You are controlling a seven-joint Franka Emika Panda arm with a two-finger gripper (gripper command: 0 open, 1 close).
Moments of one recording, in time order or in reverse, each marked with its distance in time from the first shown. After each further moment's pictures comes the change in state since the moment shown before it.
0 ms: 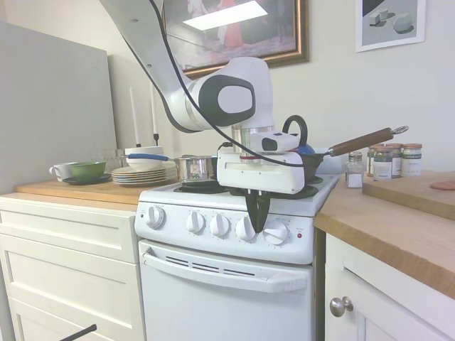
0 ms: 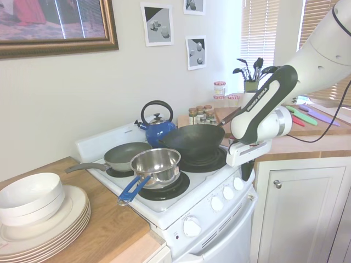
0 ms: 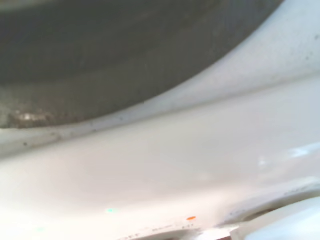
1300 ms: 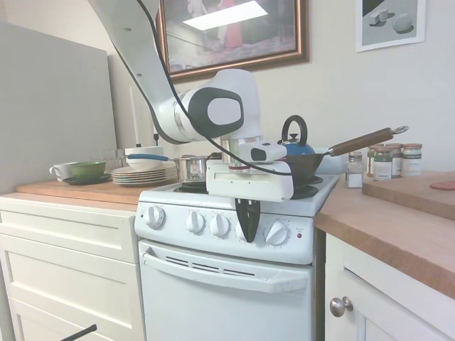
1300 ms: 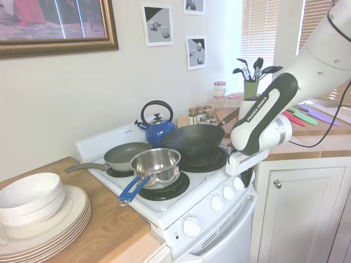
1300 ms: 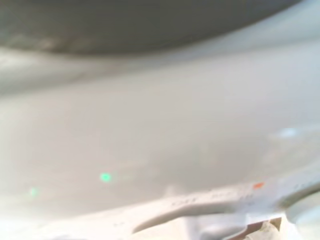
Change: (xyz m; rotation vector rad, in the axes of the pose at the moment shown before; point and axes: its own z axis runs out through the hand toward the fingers) arm -0.034 -0.005 0.010 -0.009 0.039 -0.073
